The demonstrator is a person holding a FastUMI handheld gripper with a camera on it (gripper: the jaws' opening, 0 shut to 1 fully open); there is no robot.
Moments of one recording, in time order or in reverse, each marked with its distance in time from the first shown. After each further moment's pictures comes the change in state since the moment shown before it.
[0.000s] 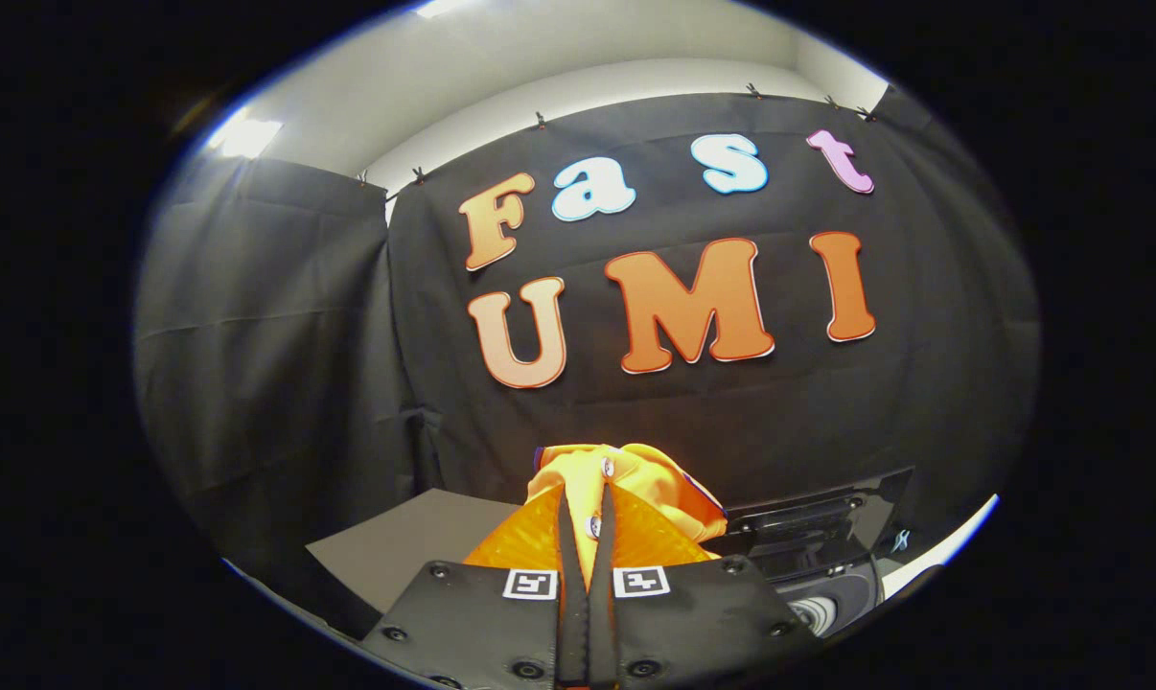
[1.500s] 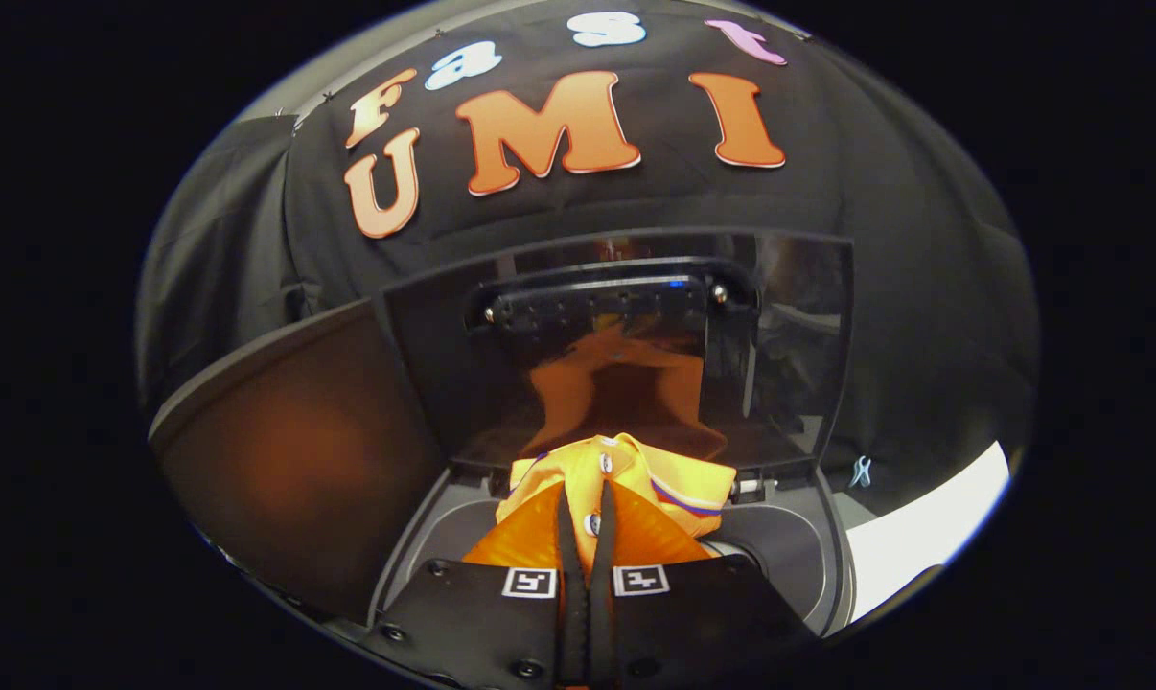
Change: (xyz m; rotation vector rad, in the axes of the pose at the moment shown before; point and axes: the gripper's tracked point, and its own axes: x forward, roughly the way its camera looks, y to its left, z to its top) arm 0.045 -0.267 -0.269 0.030 0.375 -0.145
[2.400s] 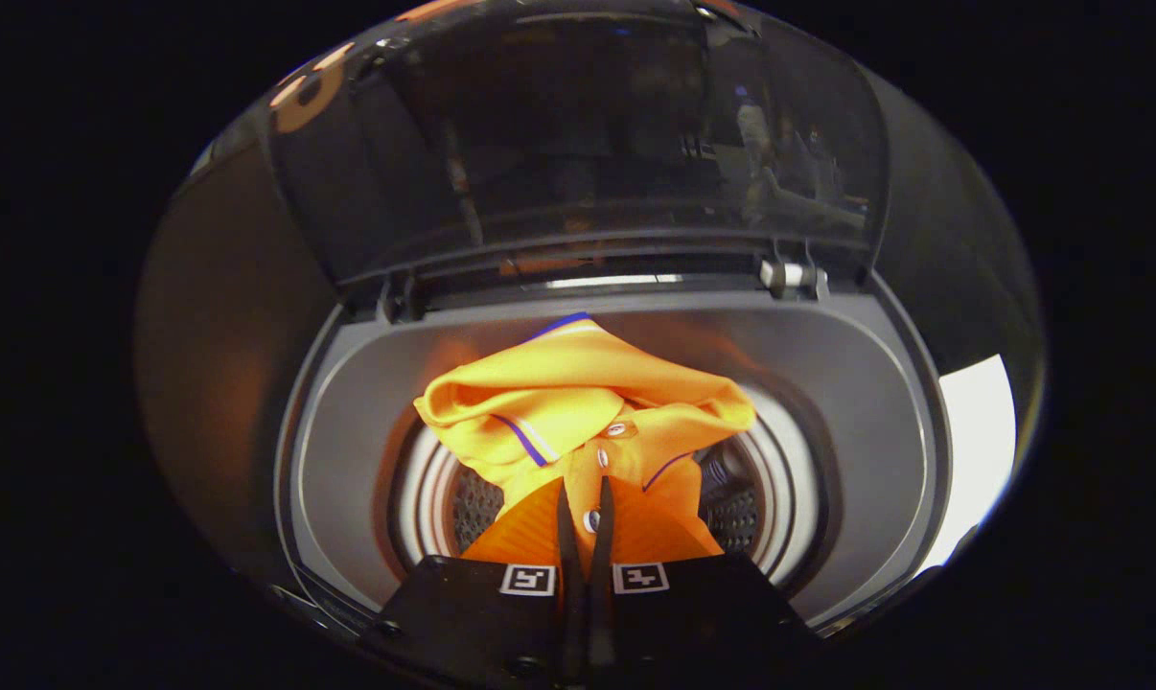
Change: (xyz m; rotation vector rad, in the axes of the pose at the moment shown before) arm 0.032 -0.013 -0.167 0.130 0.478 -0.149
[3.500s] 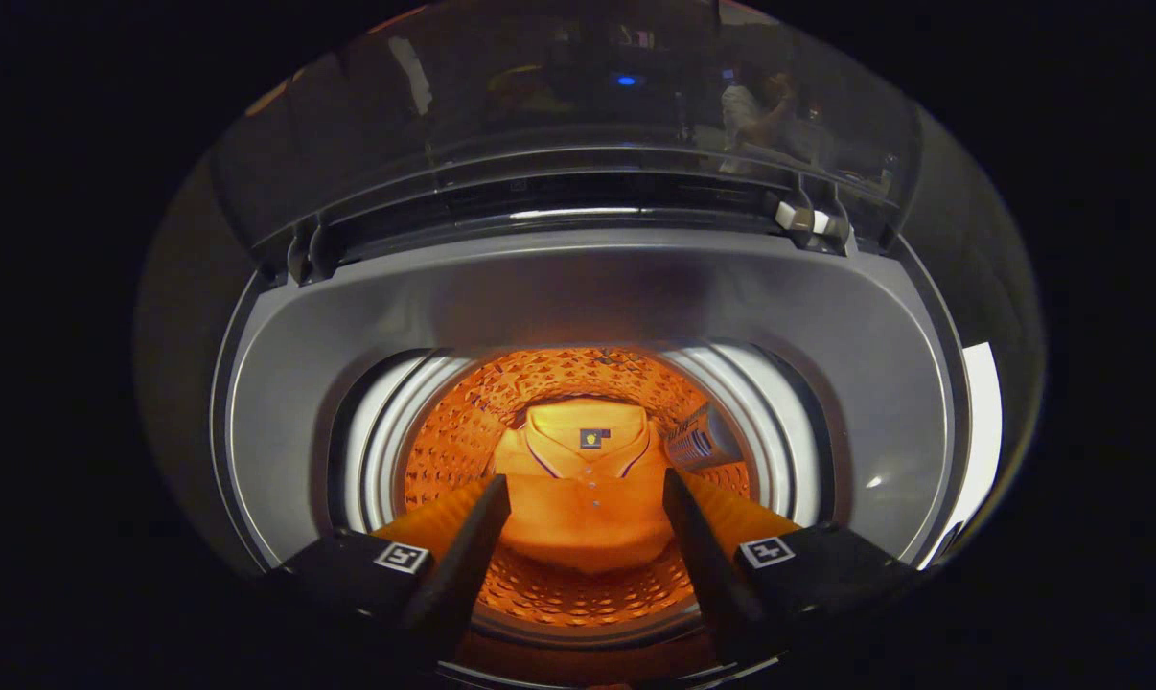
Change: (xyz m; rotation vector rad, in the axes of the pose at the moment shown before) arm 0.021 -0.015 -0.014 -0.005 0.154 -0.088
